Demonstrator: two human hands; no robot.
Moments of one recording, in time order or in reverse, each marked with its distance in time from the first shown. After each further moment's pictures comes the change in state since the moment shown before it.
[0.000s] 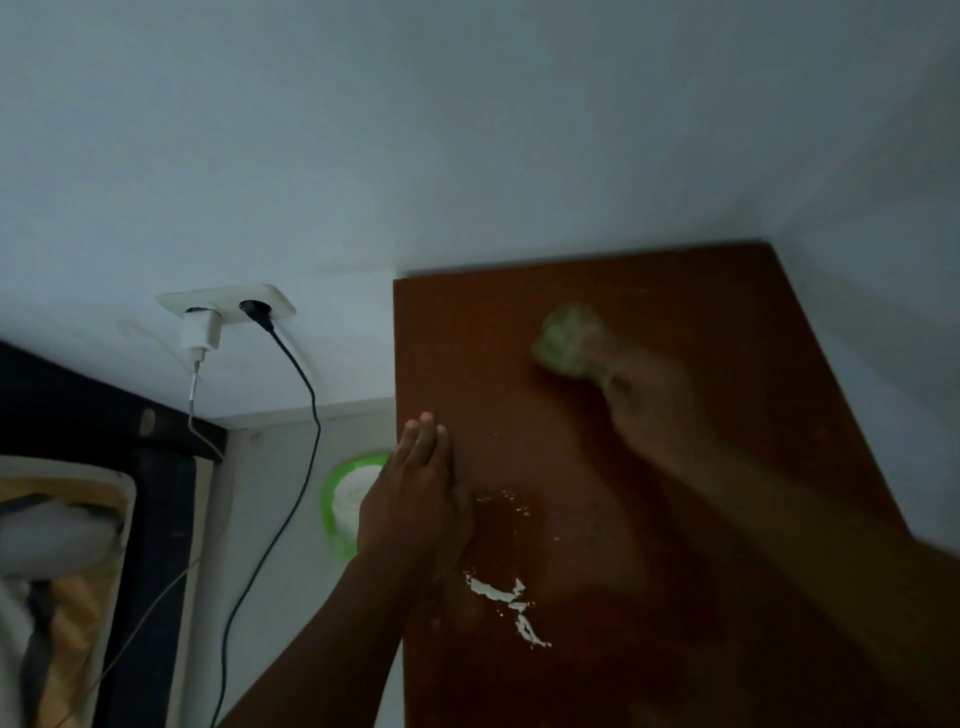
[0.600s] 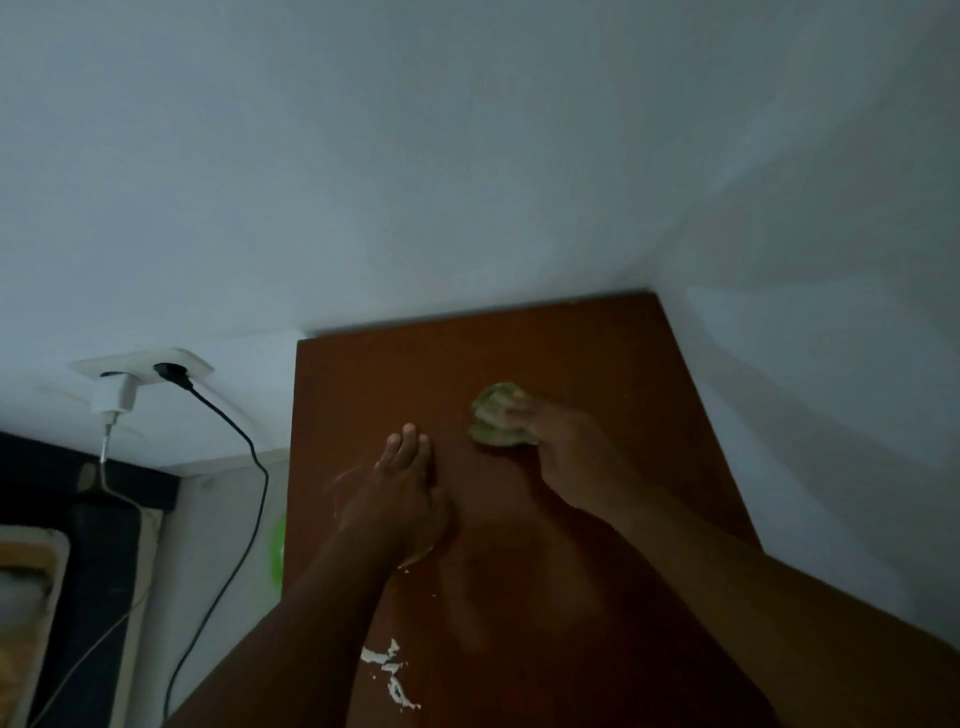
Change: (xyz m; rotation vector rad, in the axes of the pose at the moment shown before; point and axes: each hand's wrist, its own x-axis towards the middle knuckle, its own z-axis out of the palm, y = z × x) left_hand 0.062 0.101 -0.006 0.066 -0.264 -0.037; right_hand -0.041 0.044 -0.040 -0.058 -0.277 0.049
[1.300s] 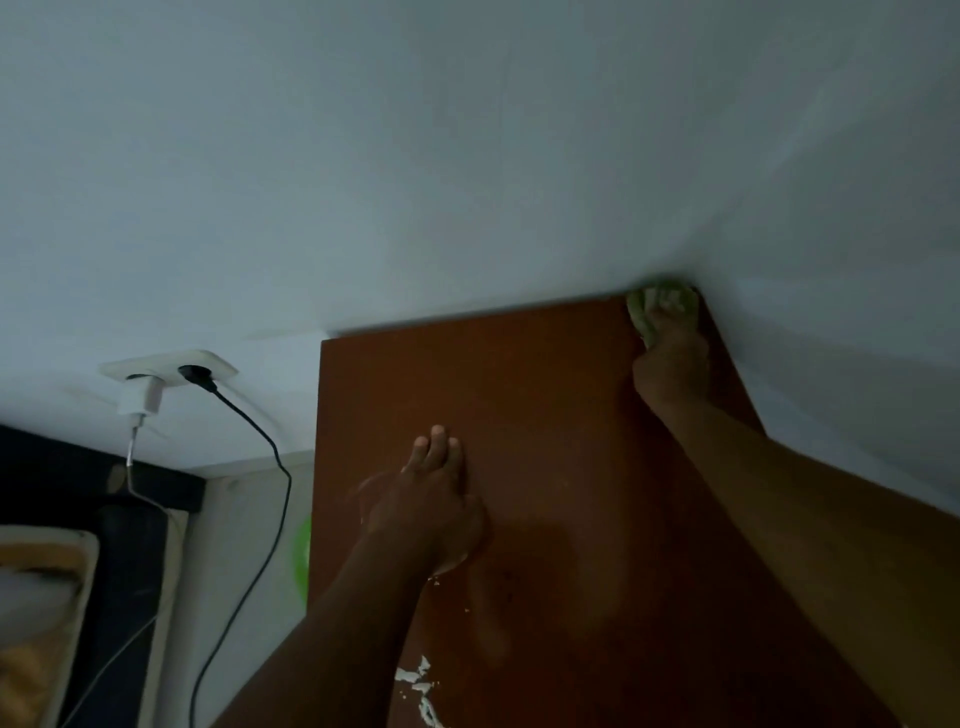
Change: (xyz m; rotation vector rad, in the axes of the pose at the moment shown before) left_hand 0.002 0.005 -0.008 0.082 -0.044 -0.001; right_hand 0.065 0.102 -0.024 -0.019 0.405 0.595
